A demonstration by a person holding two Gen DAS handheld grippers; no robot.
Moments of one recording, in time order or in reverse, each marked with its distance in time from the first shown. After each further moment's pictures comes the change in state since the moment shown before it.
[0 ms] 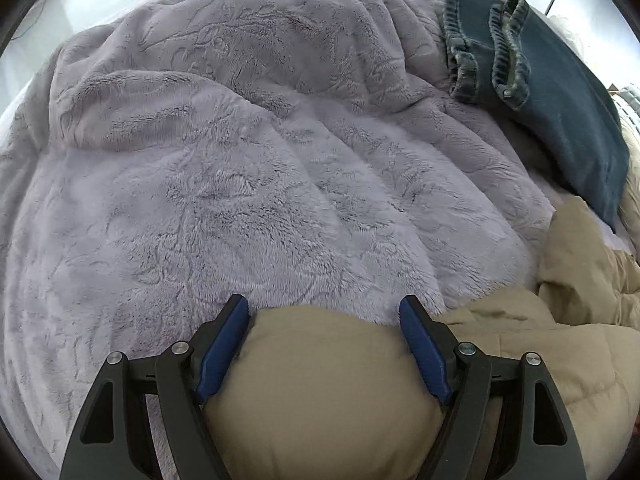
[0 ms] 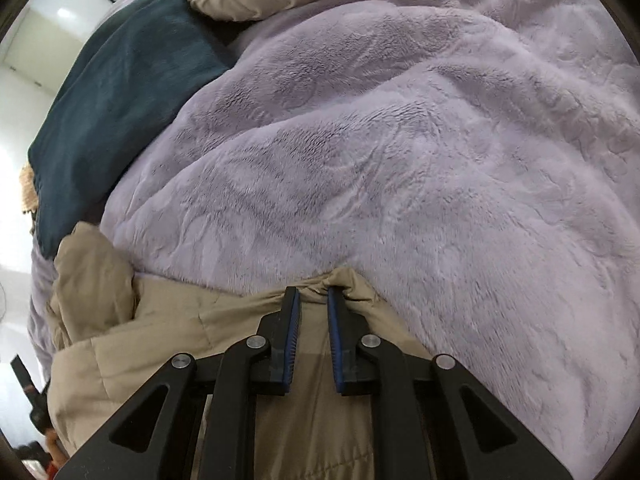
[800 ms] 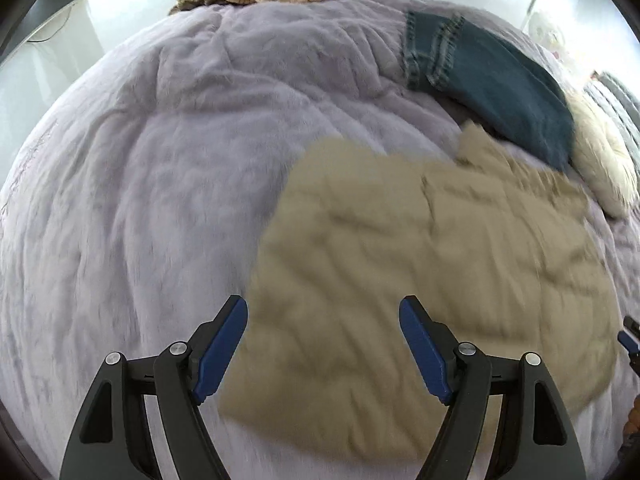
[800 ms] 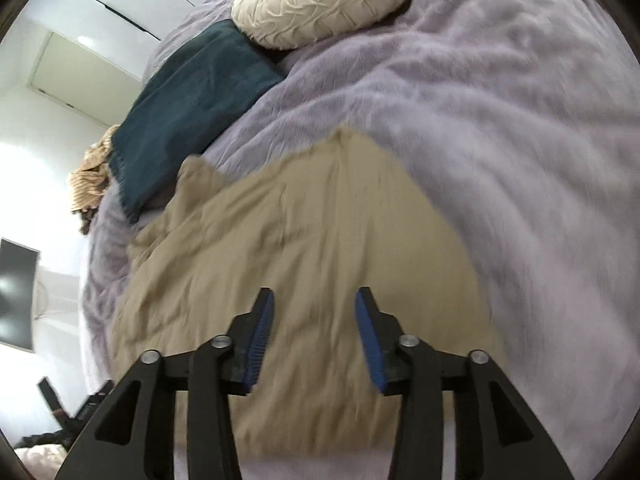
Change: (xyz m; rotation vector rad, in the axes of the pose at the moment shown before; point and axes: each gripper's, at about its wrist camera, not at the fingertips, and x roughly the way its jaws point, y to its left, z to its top) left arm -0.164 0.013 -0.128 0.037 -0.004 0.021; right arm -0.127 -0.004 -0.119 0.053 -0.051 0.152
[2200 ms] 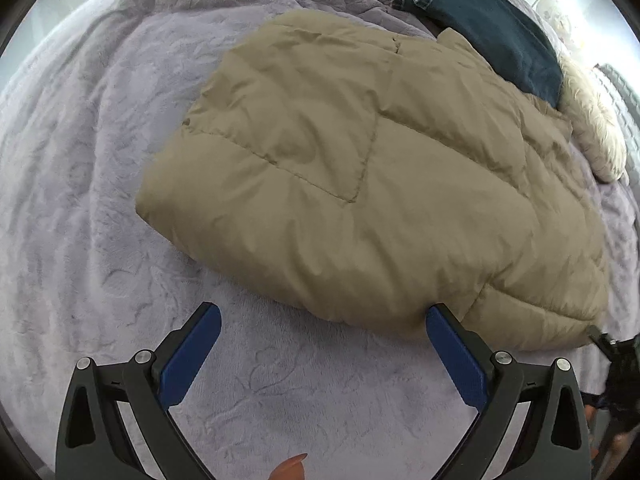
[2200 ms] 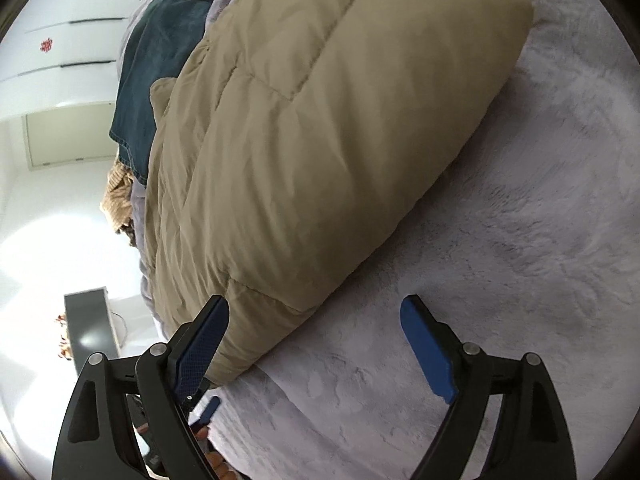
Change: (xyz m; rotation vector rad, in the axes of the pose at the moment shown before) left arm 0.017 -0.018 -0.093 -0.107 0.158 -0.103; right arm 0.041 -0.050 -0.129 0.362 0.196 0.256
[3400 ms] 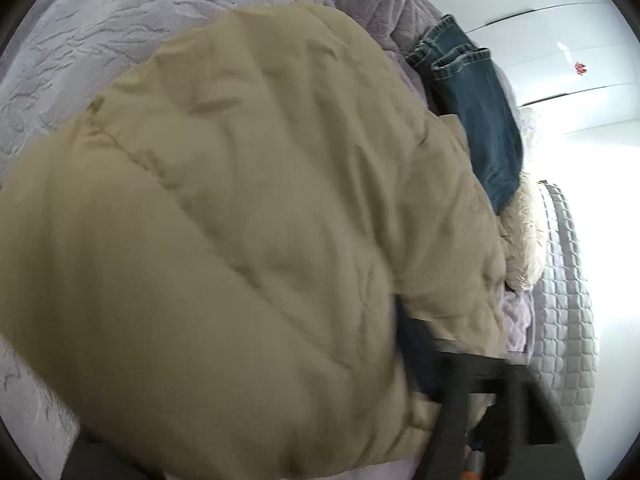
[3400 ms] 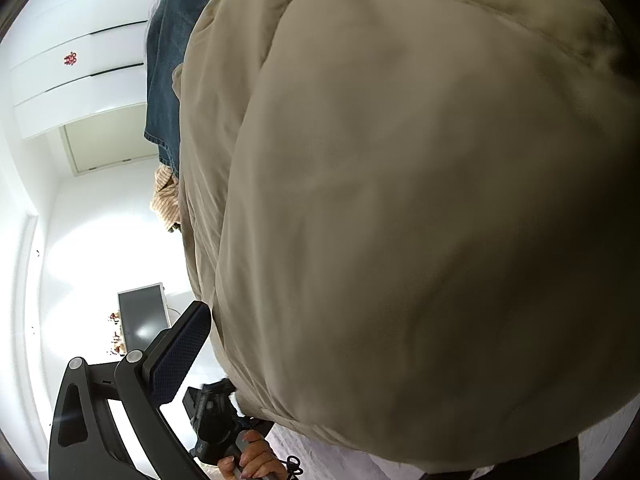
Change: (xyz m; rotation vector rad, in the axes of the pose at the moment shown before) left arm 0.052 0.032 0.049 -0.317 -0.052 -0.451; right arm 0.065 0.028 0.030 0.027 0.070 0.225
